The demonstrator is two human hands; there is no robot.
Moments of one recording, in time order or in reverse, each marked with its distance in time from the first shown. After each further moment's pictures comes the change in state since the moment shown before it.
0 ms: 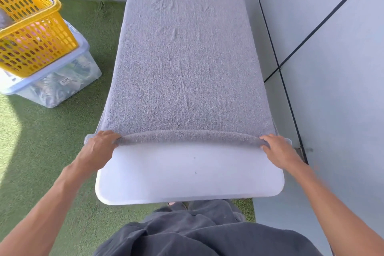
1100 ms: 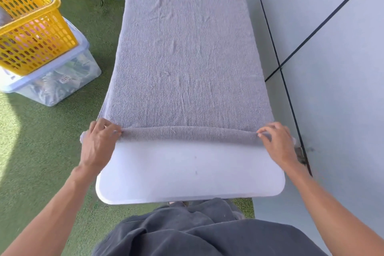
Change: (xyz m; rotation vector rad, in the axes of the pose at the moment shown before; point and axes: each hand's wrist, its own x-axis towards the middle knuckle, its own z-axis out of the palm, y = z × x) left_hand 0.000 0.015 0.000 -0.042 0.363 -0.039; right_hand -0.003 -0.023 -0.009 0.274 0.342 -0.010
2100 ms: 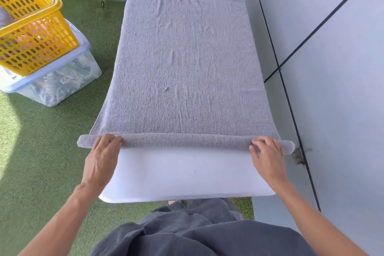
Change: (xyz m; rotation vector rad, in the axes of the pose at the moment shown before) left_hand -0.044 0.009 0.012 0.057 0.039 0.121; right_hand -0.046 -0.014 0.025 -0.186 0.058 -0.047
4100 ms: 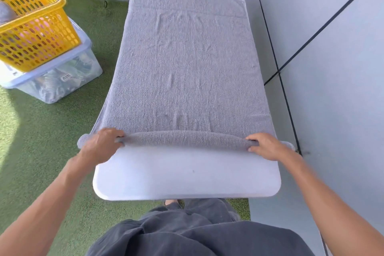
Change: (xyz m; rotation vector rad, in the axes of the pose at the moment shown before) left_hand 0.044 -0.004 -0.021 -0.078 -0.455 -0.178; right_hand 0.066 0.004 -0.034 0.014 -0.700 -0.063
